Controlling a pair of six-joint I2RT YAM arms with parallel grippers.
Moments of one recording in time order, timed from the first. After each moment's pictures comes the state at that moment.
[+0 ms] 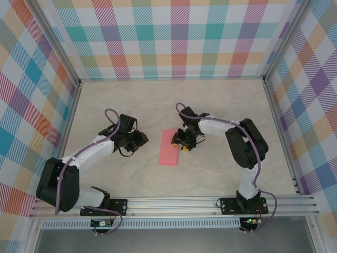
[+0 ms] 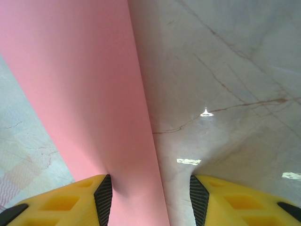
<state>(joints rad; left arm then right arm) -0.40 1.35 0.79 -0.48 0.23 -0.95 0.62 1.93 1.23 -0.62 -0.39 0.90</state>
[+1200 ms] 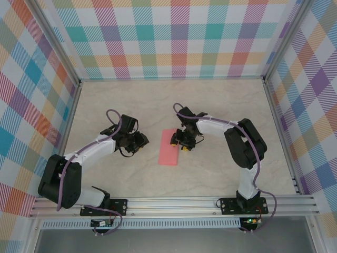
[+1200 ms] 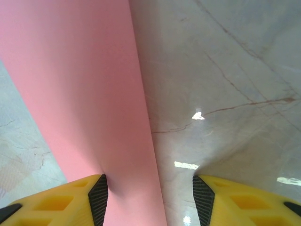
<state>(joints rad) -0.40 1.38 0.79 -0.47 0.24 -0.95 0.64 1.94 1.25 -0.65 -0.35 0.87</state>
